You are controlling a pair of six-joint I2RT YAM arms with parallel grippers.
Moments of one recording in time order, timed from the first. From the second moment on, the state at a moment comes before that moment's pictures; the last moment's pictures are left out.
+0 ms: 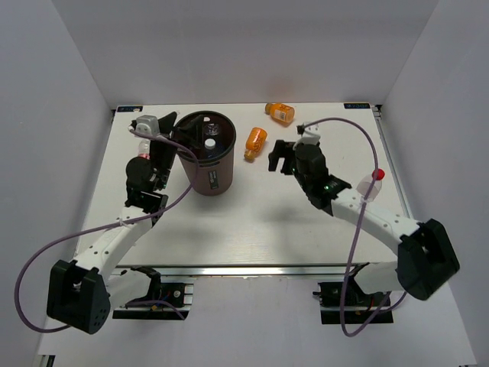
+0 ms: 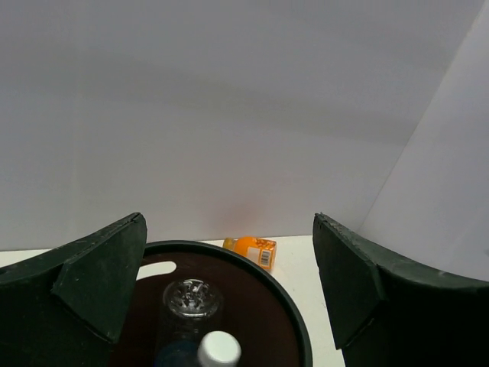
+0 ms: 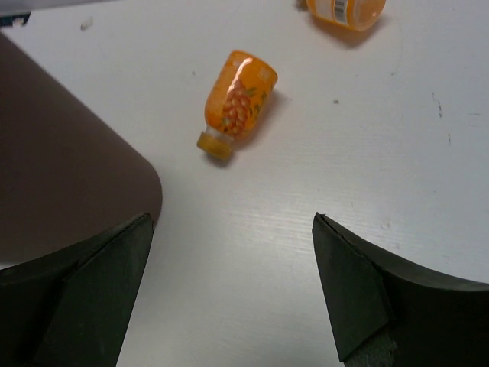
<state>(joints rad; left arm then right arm) -0.34 1.13 0.73 0.84 -0.01 -0.28 0.66 1.30 0.83 0.15 0.32 0.34</state>
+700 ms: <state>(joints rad) -0.34 0.79 0.73 0.14 -0.50 -0.47 0.50 1.94 1.51 -0.11 0.21 0.60</state>
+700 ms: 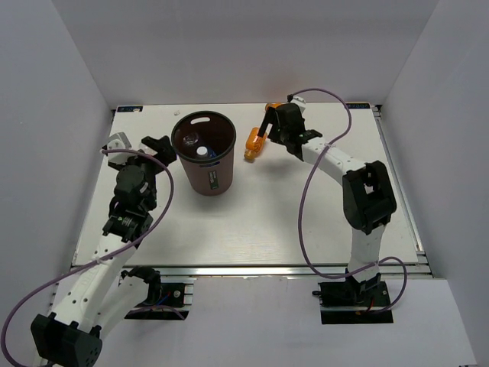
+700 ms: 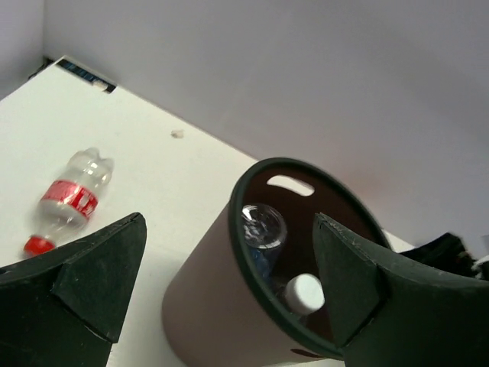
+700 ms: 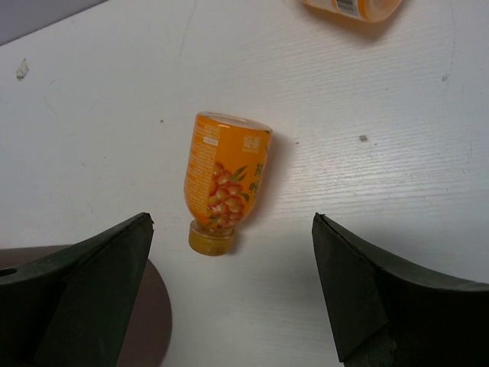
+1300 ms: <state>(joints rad) -0.34 0.70 0.73 -0.02 -0.67 -0.52 0.55 2.48 2.05 -0.28 0.32 0.69</state>
